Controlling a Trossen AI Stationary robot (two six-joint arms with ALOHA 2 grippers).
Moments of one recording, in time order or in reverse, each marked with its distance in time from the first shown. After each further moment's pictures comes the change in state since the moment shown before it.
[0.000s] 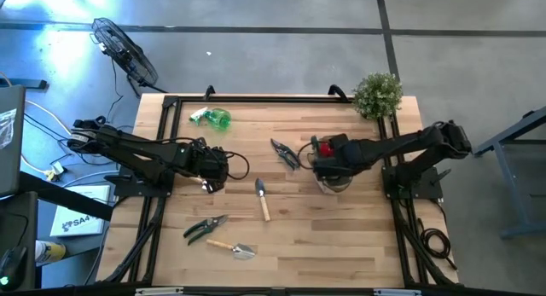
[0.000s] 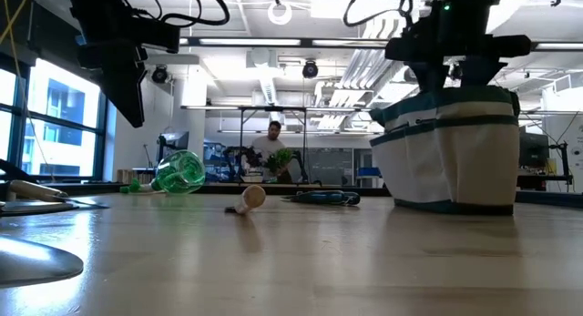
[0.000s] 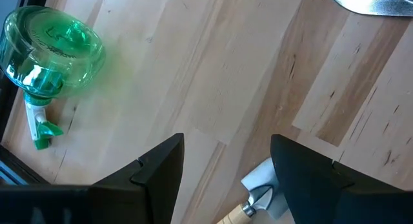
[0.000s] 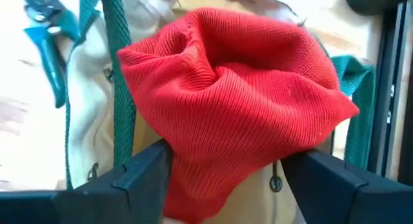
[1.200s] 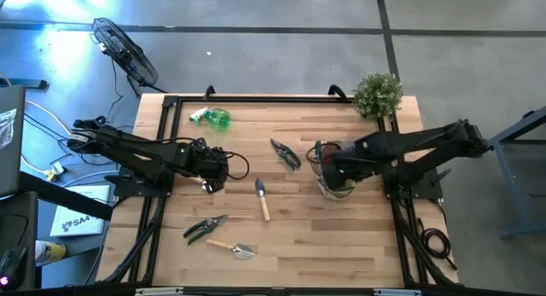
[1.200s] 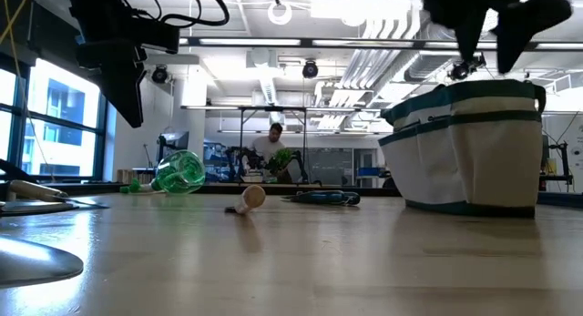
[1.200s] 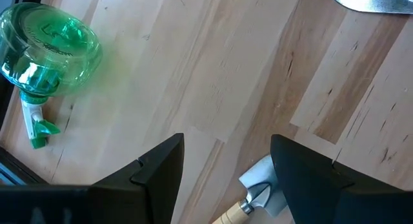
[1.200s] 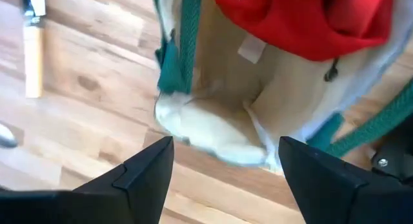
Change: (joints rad) left arm 0.000 0.000 0.000 -0.003 0.010 -0.002; right arm 0.054 -0.173 0.056 0.001 -0.453 -0.027
